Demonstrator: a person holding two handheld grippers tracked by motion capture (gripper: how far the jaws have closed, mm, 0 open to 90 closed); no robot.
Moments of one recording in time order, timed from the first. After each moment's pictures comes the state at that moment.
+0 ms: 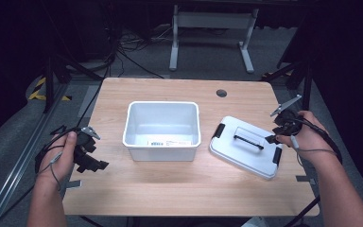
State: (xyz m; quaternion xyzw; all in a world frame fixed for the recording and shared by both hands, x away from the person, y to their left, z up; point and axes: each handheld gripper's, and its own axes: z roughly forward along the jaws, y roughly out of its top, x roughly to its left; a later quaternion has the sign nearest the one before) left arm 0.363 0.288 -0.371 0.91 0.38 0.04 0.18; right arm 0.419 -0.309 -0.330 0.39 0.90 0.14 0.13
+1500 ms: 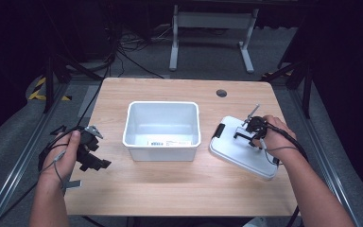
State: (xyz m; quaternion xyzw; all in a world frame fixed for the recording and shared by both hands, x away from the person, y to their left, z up) left arm 0.369 0.284 -0.373 0.91 0.36 0.04 0.18; right arm 0.460 -0.261 -0.404 0.32 0.94 0.04 0.11
